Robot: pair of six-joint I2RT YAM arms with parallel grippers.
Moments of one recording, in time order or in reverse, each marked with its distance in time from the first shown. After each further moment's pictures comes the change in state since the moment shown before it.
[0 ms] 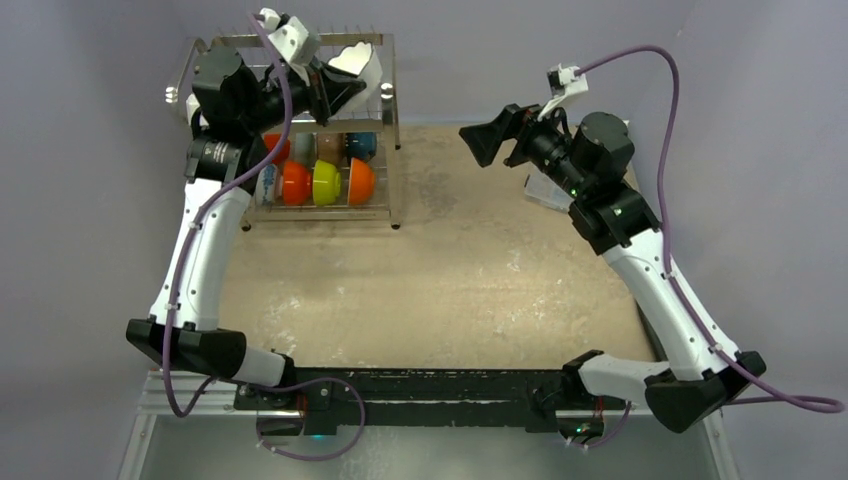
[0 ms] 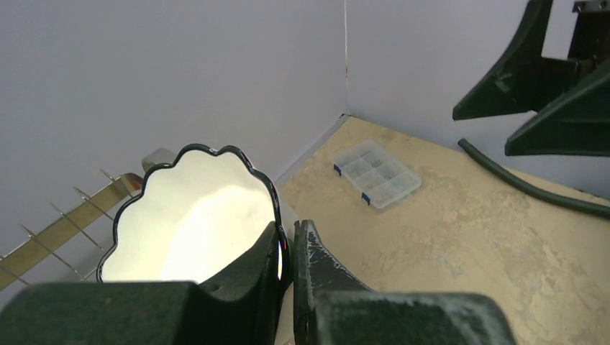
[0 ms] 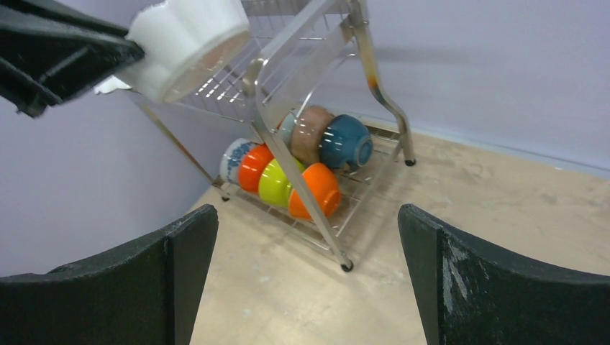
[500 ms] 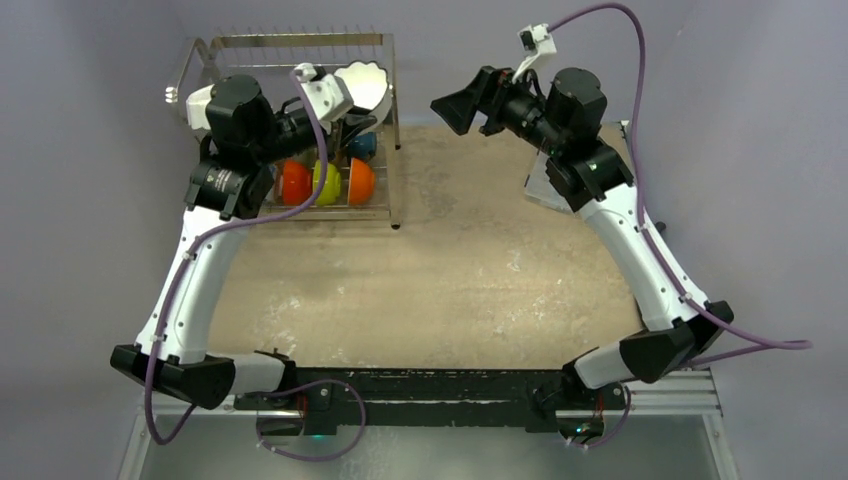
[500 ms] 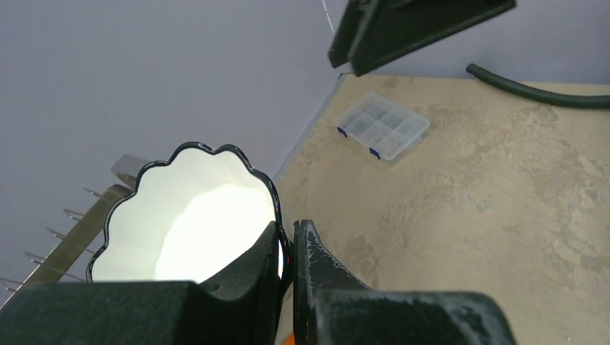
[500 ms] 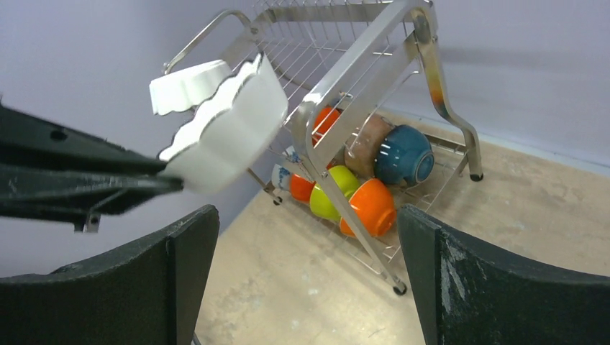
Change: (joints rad) left arm -0.096 -0.137 -0.133 -0.141 -0.023 0.346; right arm 0.011 0.256 0.283 -0.031 -0.147 0.126
